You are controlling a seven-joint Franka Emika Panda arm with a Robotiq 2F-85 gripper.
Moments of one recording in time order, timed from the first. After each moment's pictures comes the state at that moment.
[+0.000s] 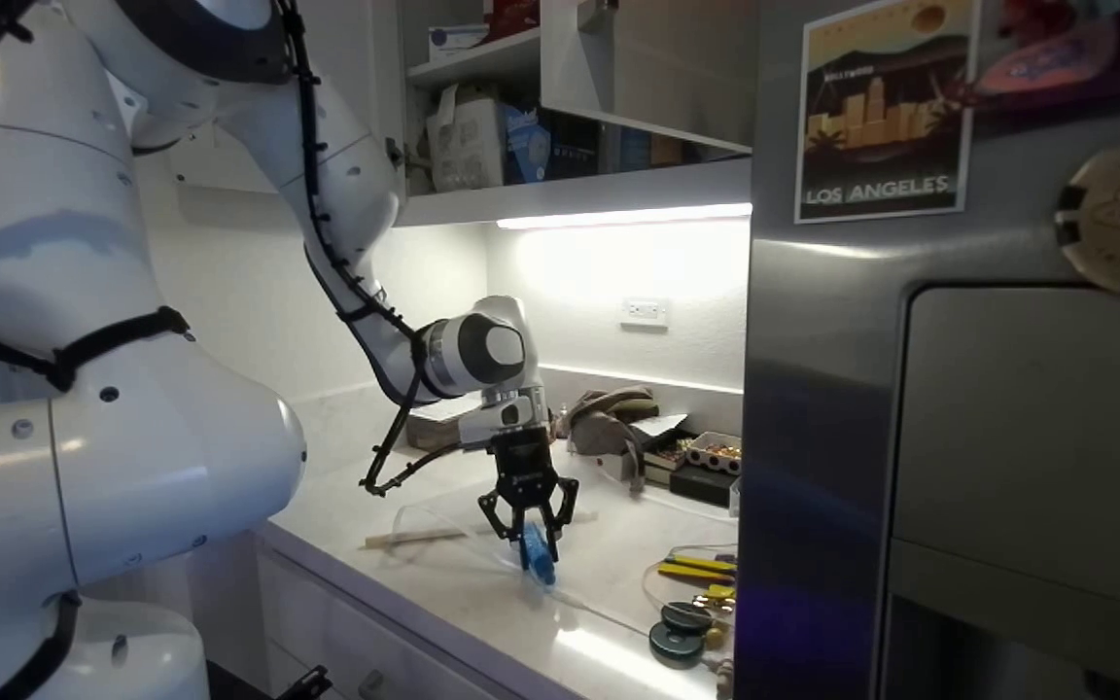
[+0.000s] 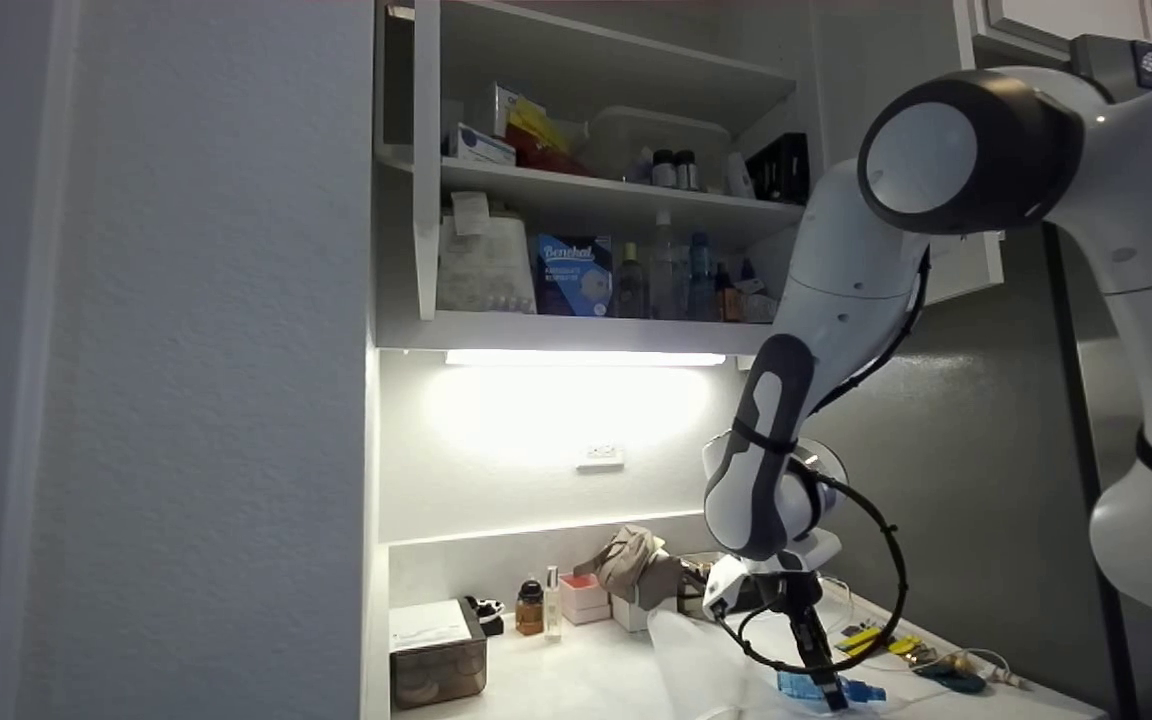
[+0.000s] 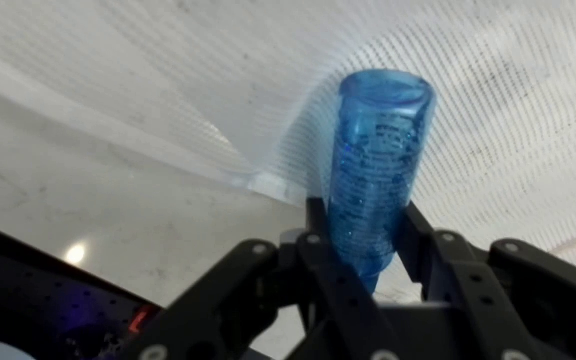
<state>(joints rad) -1.93 -0.32 1.88 -2.49 -0.01 2.42 2.36</state>
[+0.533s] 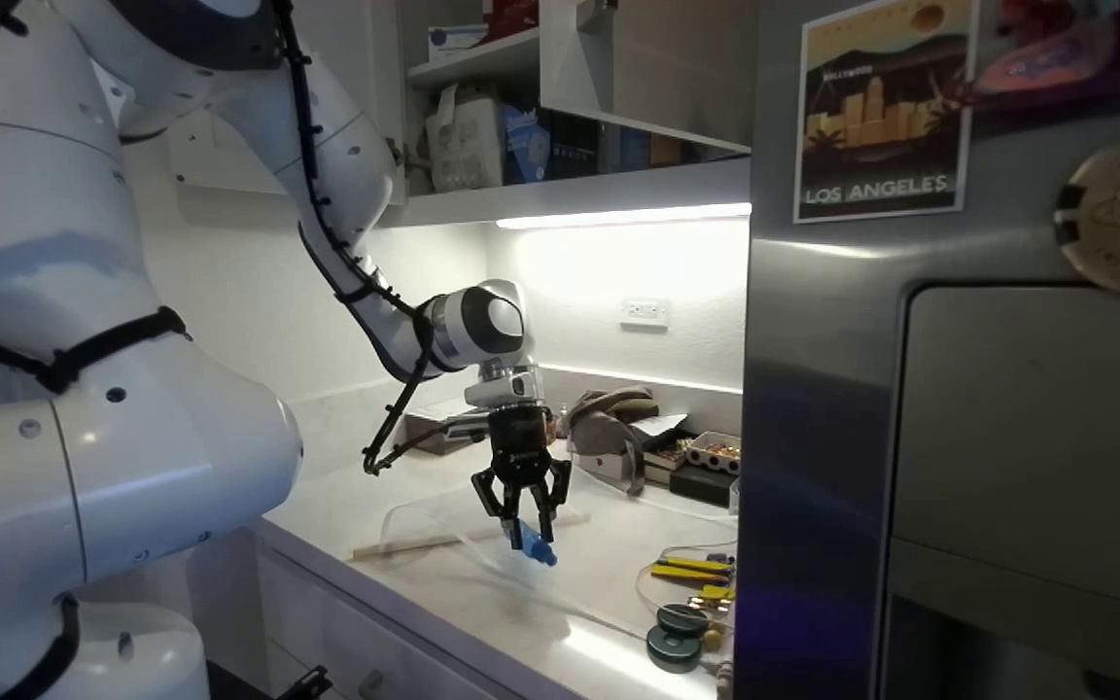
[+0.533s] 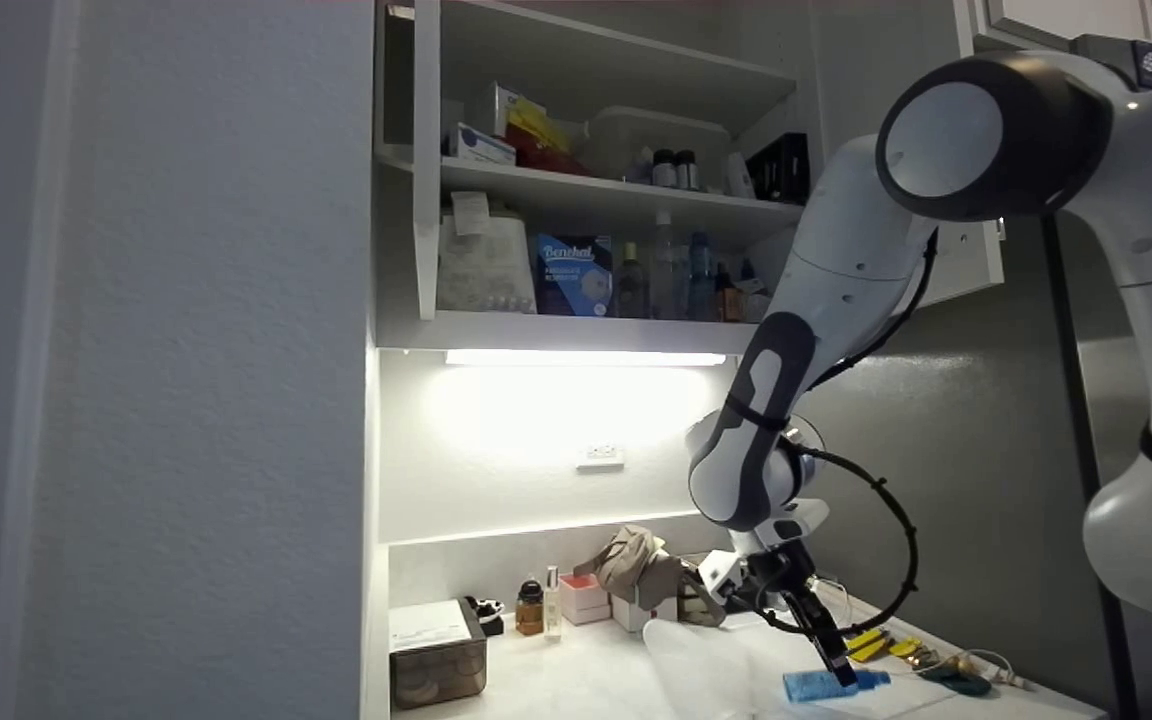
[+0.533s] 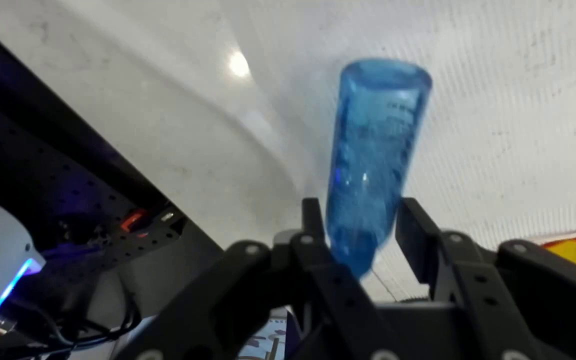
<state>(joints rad) -1.83 -0.29 1.80 -2.42 -0.09 2.21 2.16</state>
